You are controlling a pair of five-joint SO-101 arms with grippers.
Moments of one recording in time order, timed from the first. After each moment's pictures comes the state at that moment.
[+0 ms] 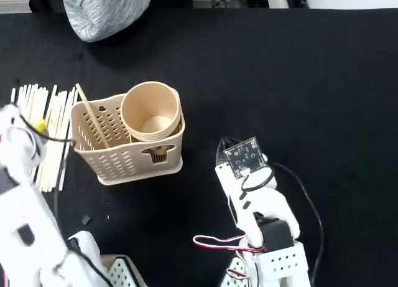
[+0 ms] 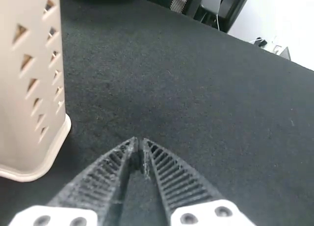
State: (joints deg) left arm -37.5 -49.5 37.9 64.6 -7.7; right arm -12.8 -103.3 96.3 41.4 16.5
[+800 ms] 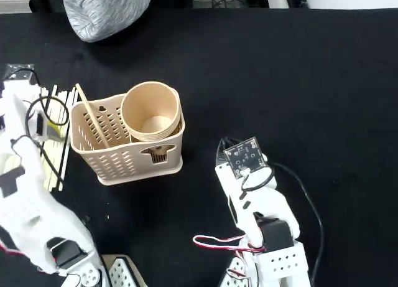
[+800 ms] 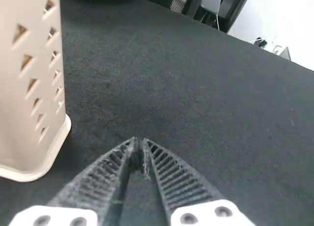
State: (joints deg) left arm -37.5 25.0 -0.9 64.5 -28.4; right arm -12.8 -103.3 96.3 41.4 16.5
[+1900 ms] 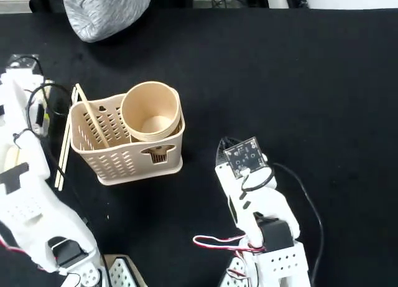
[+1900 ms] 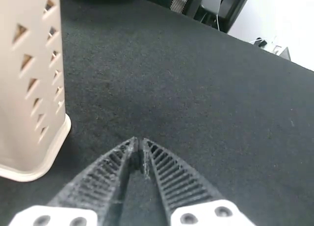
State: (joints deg) left arm -35.2 24.7 -11.6 77.9 -28.6; right arm -12.8 -103.3 96.3 41.4 16.5
